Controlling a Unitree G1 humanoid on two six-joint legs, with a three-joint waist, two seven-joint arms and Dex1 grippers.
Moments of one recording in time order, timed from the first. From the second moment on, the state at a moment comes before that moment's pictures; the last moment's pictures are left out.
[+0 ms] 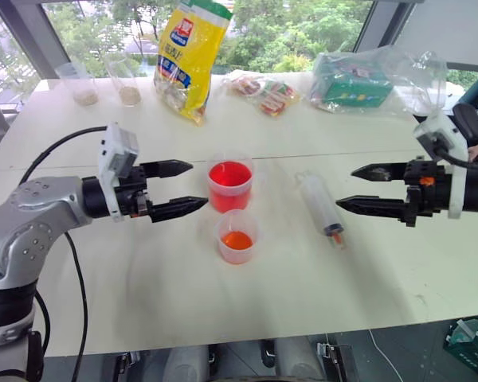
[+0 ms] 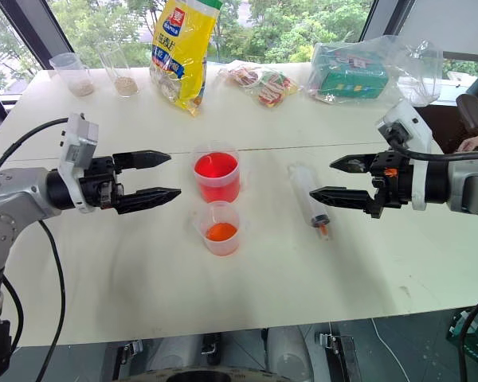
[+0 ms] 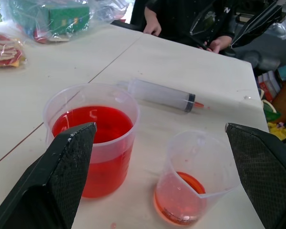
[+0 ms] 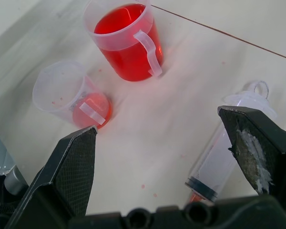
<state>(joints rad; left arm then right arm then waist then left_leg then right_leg) -0.40 0.83 0.20 -0.40 -0.87 0.81 -0.92 -0.47 -1.15 -0.30 -0.41 0.90 1.22 0.91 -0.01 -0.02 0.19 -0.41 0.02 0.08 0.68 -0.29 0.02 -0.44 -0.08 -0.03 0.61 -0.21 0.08</state>
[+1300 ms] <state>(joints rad) -0.44 0.76 0.13 -0.36 -0.81 0.75 -0.92 -0.96 -0.81 0.28 0.17 0.52 1.43 0.58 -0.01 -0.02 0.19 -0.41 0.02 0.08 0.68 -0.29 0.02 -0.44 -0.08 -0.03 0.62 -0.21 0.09</state>
